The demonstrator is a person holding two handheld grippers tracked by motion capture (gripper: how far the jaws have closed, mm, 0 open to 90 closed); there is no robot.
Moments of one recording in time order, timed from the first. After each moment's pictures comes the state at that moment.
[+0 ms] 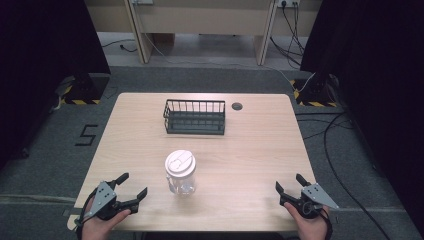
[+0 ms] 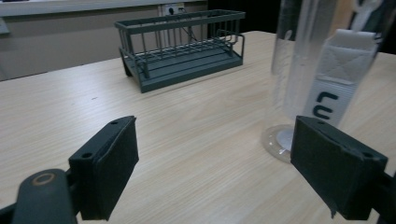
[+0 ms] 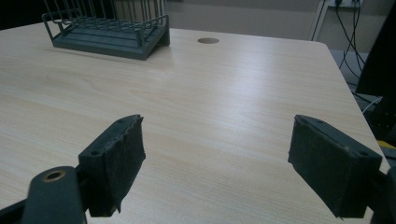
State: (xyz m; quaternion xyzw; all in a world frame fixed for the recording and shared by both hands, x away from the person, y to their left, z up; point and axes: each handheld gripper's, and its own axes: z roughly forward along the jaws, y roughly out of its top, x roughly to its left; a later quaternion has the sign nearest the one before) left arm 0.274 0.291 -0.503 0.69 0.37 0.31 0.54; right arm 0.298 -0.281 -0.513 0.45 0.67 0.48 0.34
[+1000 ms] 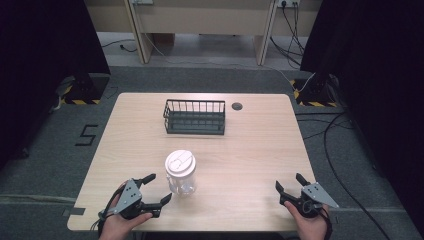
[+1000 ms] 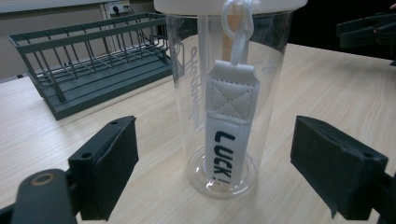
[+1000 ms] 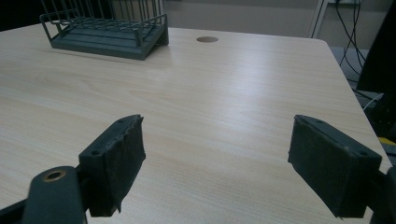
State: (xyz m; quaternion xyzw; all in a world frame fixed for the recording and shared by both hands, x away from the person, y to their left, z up) left arm 0.283 0.228 -0.492 0.73 0.30 0.25 0.56; right arm 0.300 -0.281 -0.513 0.46 0.66 0.49 0.33
